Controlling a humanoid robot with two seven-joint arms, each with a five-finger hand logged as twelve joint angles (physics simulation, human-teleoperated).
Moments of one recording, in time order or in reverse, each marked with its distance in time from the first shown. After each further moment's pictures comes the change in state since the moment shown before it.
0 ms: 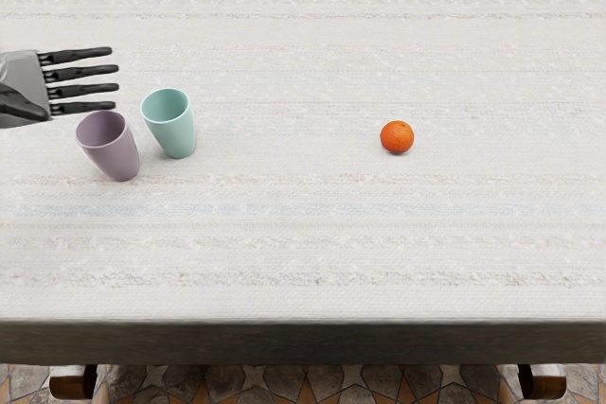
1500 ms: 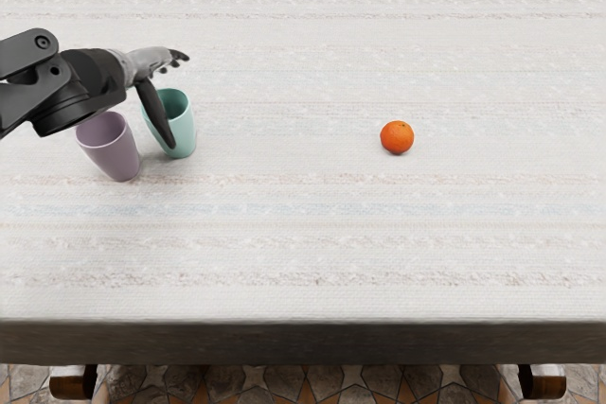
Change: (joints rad) left arm -0.325 -0.609 0.243 0.128 1.339 0.513 0.129; right arm -0.001 0.000 -0.002 0.000 0.000 0.000 0.000
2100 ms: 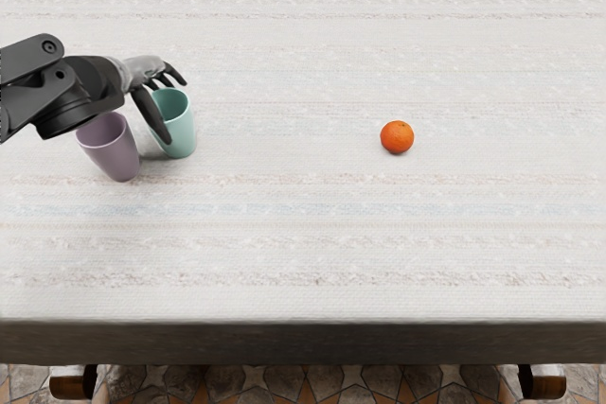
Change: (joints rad) left arm -0.002 -0.025 0.038 0.067 -0.011 -0.002 0.000; right arm 0.000 0.000 0.000 0.000 0.000 0.000 0.000
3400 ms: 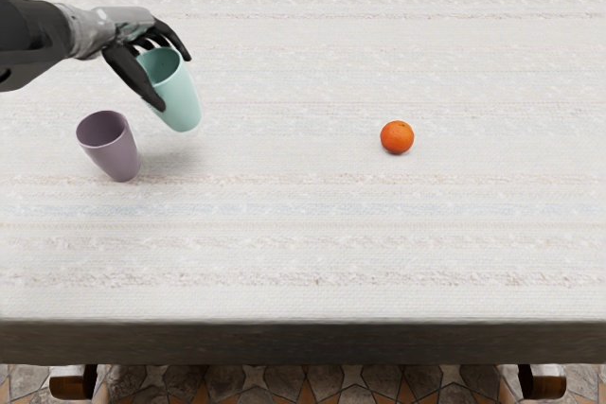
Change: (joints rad) left arm -0.117 0.272 -0.068 -0.336 -0.197 -0.121 0.000; right arm 0.000 0.000 0.000 0.000 0.000 0.000 0.000
